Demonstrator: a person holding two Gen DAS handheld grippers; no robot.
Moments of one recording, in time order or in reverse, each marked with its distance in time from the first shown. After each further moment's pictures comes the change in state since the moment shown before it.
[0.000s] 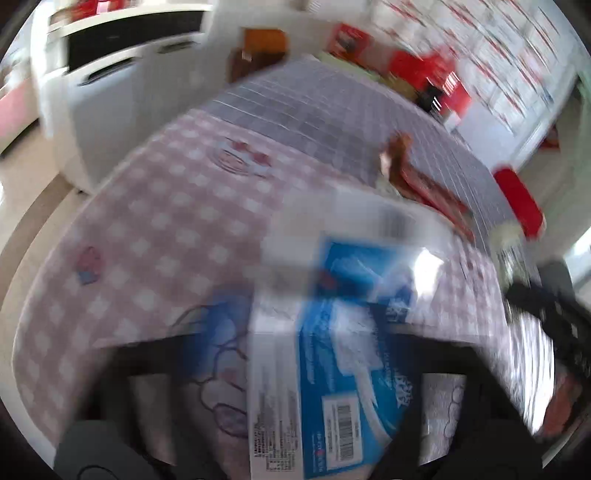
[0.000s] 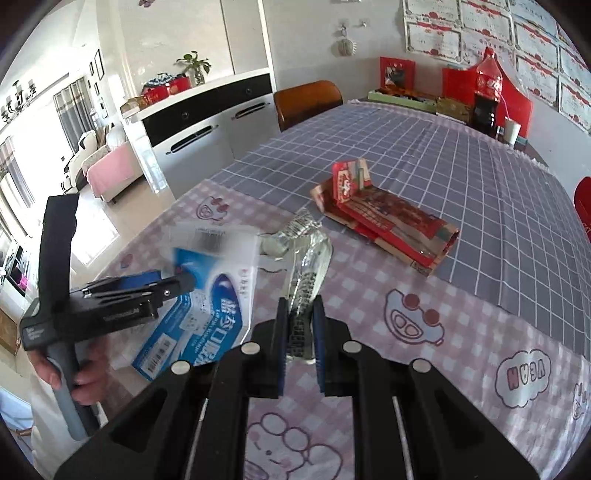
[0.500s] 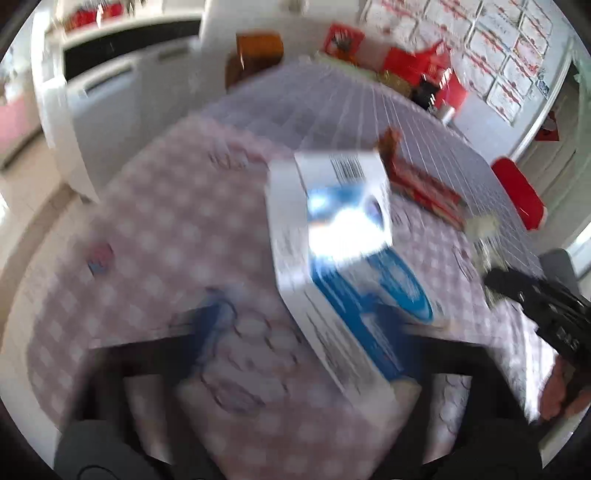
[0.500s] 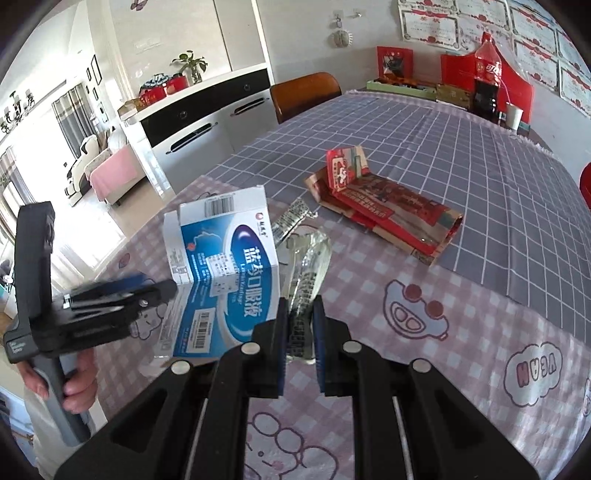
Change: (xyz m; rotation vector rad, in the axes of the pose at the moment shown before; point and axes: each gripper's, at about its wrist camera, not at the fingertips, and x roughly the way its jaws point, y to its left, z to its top) left arm -0.021 -0.007 -0.007 0.030 -0.084 0.037; right arm 0.009 -0.015 -0.003 0.032 0.020 0.034
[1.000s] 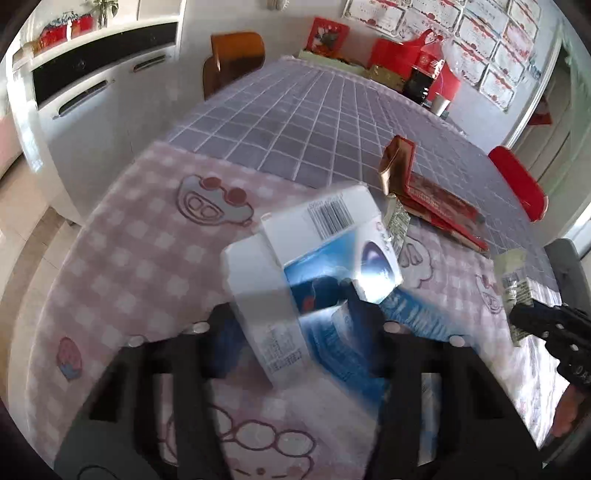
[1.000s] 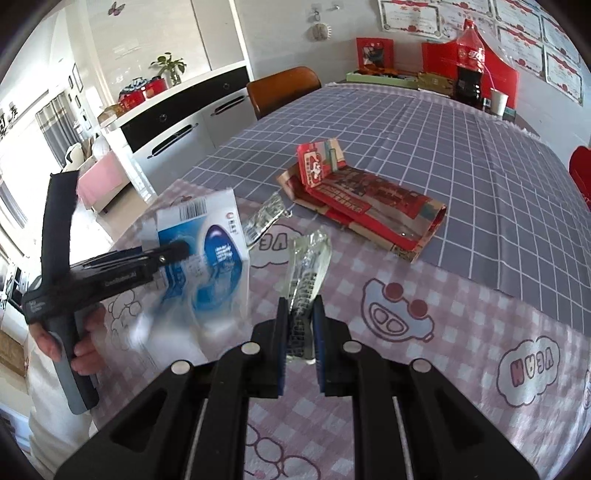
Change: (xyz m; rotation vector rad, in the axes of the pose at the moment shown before) left arm 0.051 -0.001 0.045 0.056 0.056 -0.082; right arm 0.010 -0.014 0.003 0.061 0.018 -0.043
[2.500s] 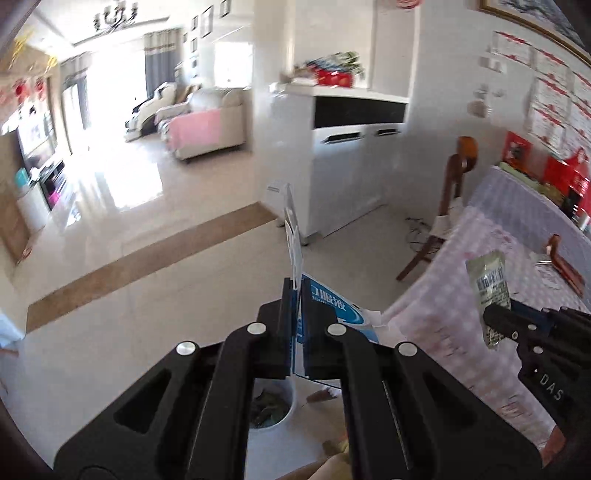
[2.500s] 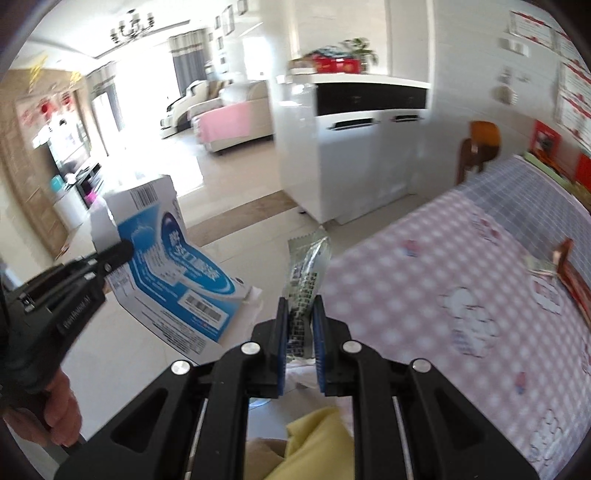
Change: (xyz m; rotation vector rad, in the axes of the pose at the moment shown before) left arm -0.303 0.160 -0.202 -0.386 -0.317 0.698; right arm -0.030 0.349 -0.093 -0.474 -0.015 0.305
